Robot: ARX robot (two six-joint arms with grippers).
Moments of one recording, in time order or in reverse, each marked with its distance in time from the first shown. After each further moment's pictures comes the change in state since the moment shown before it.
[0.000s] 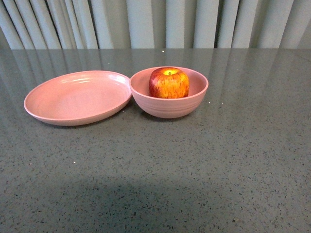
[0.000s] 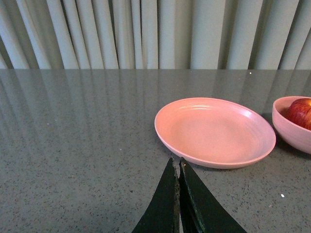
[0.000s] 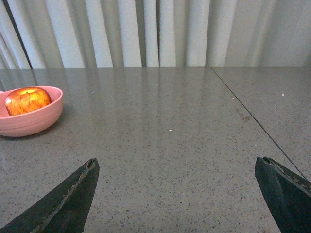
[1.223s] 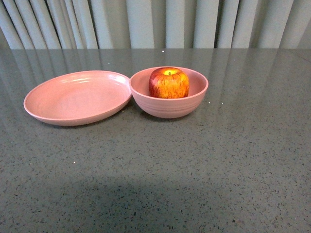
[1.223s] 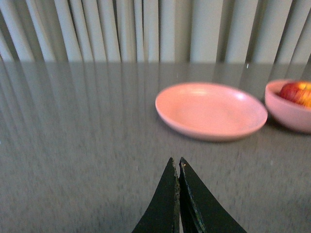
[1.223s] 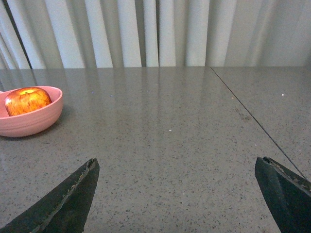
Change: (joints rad) left arm 0.000 -0.541 -0.087 -0.452 -0.002 0.000; right arm 0.000 0.000 0.000 0.000 0.000 0.000
